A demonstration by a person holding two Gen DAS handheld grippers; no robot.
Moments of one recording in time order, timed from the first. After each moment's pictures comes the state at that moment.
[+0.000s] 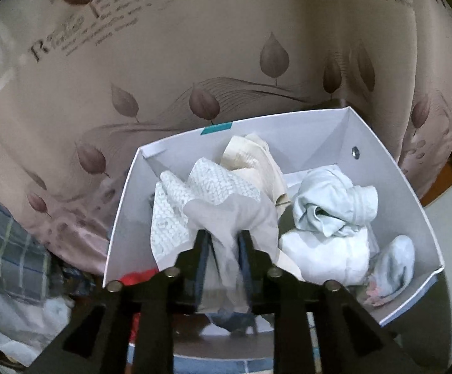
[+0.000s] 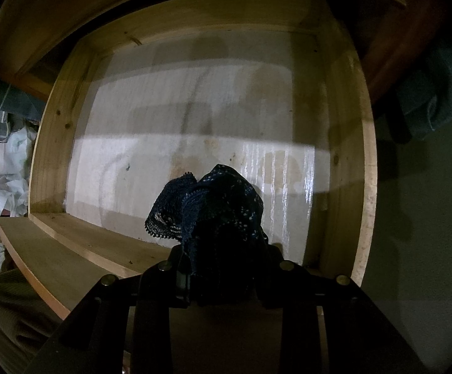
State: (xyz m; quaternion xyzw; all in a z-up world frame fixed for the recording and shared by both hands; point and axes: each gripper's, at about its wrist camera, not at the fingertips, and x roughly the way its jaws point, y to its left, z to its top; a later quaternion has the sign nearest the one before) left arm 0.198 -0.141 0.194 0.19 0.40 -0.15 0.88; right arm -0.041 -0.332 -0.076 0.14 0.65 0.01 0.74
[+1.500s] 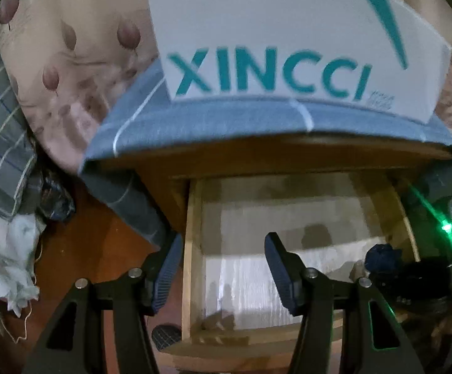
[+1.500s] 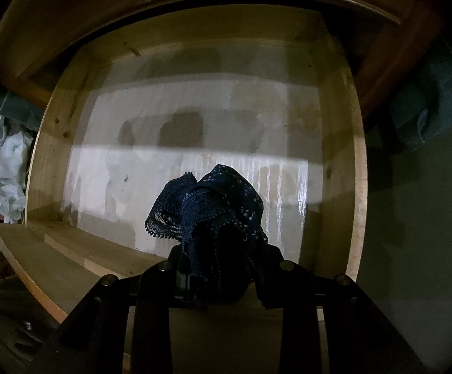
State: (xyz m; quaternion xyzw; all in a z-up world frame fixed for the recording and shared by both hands) left arm 0.070 -0.007 0.023 0.12 0.44 -0.11 0.88; right arm -0.040 -0.331 -0.070 0.13 0.63 0.00 0.76
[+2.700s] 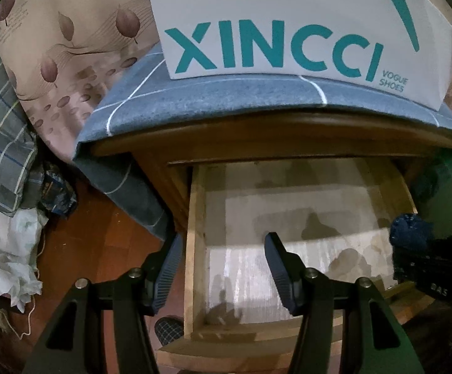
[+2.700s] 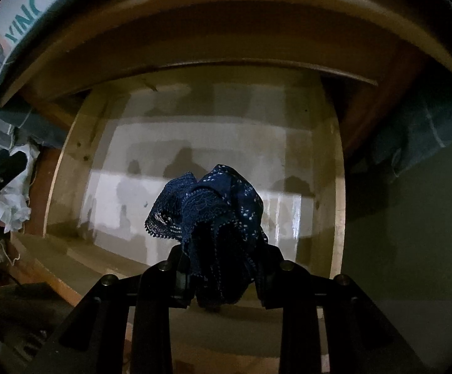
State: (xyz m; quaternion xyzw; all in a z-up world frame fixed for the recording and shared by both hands) left arm 0.072 -0.008 0.012 0.13 0.46 -0.11 0.87; right arm -0.048 -0.339 -0.029 0.11 0.58 -0.01 0.81
